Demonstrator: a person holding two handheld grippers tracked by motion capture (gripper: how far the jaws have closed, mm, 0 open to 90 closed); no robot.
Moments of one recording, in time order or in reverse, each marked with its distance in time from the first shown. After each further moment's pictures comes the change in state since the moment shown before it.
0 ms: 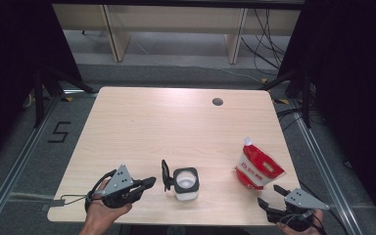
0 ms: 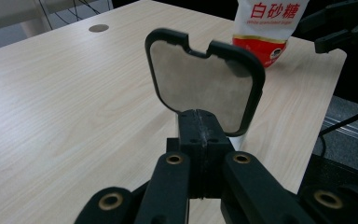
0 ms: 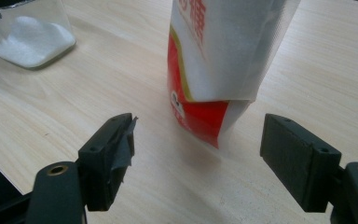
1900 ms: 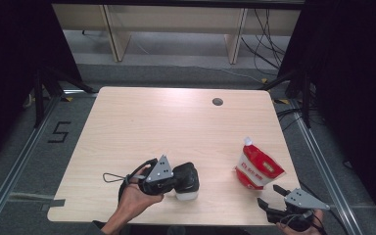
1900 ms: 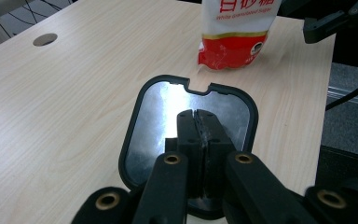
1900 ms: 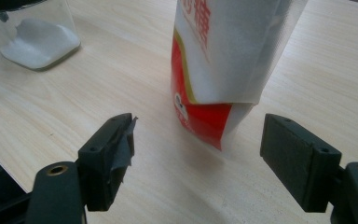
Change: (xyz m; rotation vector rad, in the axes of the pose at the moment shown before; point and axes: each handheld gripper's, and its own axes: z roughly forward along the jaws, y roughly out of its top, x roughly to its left) left arm -0.020 0.037 0.073 0.108 -0.094 0.123; right arm 0.001 0.001 -0.001 -0.010 -0.002 -0.001
